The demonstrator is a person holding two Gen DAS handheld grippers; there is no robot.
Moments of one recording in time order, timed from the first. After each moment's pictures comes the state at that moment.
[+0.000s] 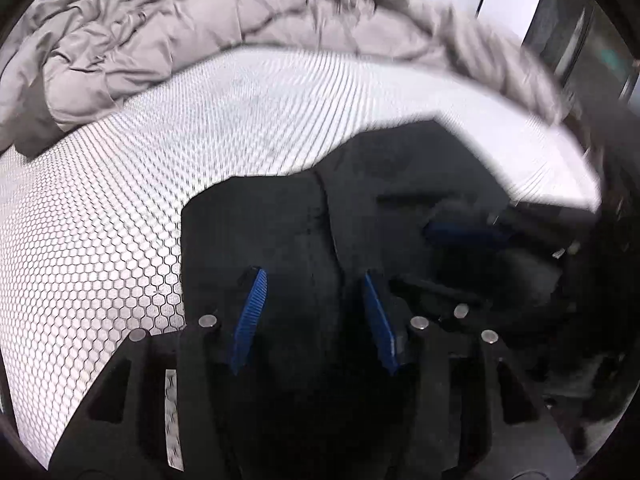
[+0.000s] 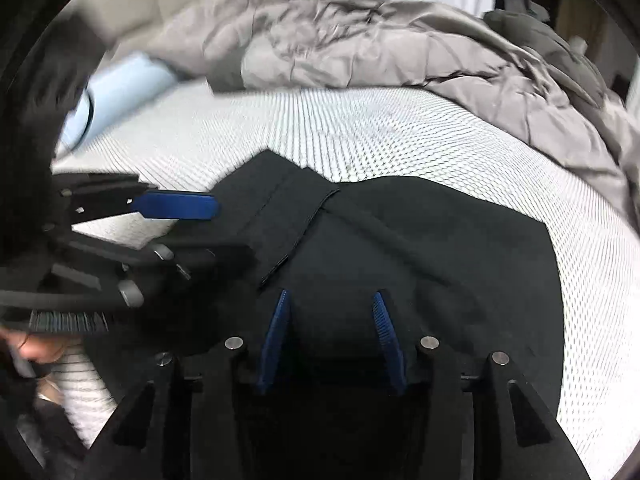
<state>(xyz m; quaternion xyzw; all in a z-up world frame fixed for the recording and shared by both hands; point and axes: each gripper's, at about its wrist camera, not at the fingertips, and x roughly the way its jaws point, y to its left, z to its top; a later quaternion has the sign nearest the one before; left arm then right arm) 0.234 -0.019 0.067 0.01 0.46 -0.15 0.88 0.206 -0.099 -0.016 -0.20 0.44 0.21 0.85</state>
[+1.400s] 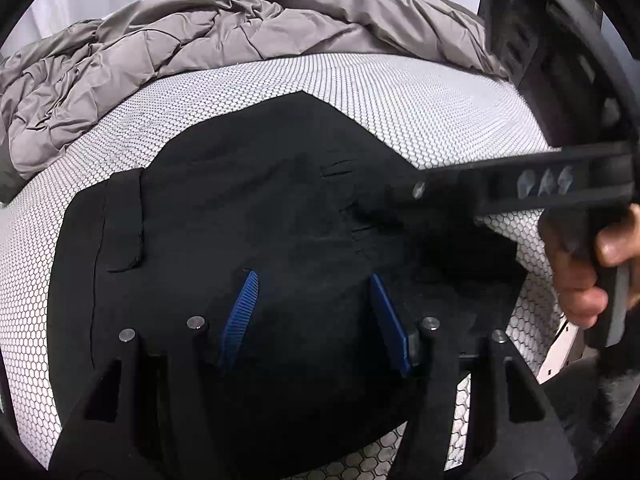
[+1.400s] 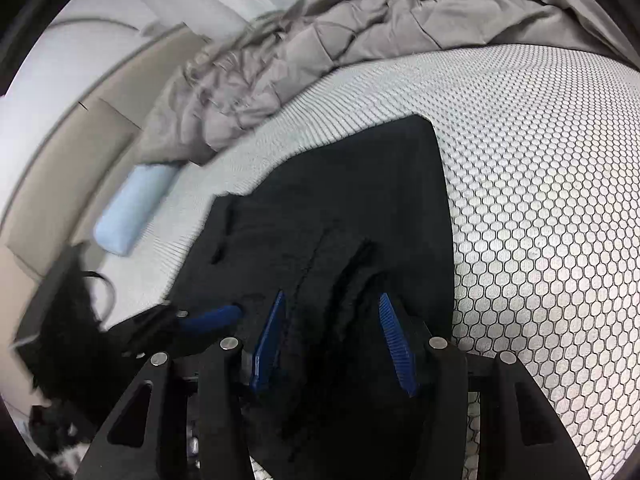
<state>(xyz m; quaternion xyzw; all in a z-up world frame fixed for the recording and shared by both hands) 0.167 -0.184 0.081 0.05 0.42 -0.19 0.89 0.208 -0.275 -0.007 0.08 0.49 0.24 0.84</state>
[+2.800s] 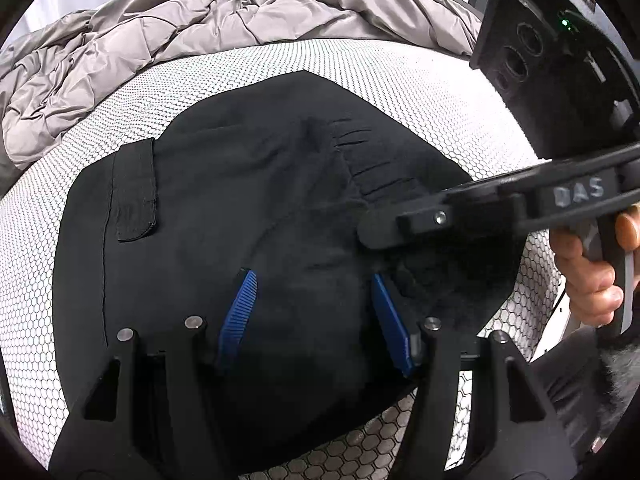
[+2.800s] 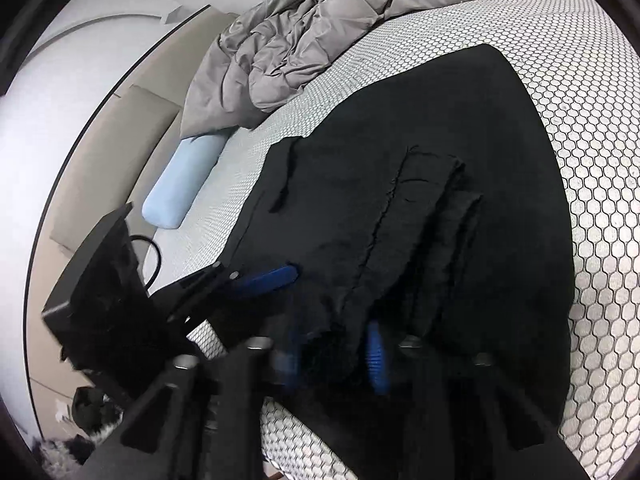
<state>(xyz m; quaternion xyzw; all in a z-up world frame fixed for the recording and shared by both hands) 0.166 -0.156 0.071 0.05 0.44 -0.20 0.87 0.188 -0.254 -0.025 0.15 0.53 0.34 0.77</state>
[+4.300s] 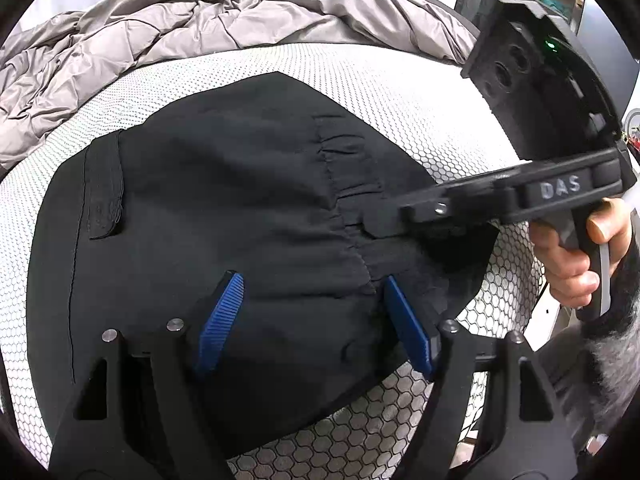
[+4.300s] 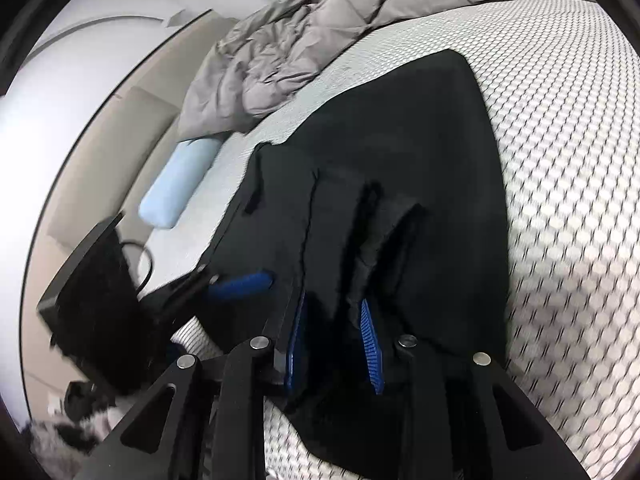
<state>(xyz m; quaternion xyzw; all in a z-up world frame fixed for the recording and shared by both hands) 0.157 -0.159 0.062 0.04 0.43 -0.24 0.87 0.176 -0.284 -0.025 0.14 0.51 0.34 0.77</state>
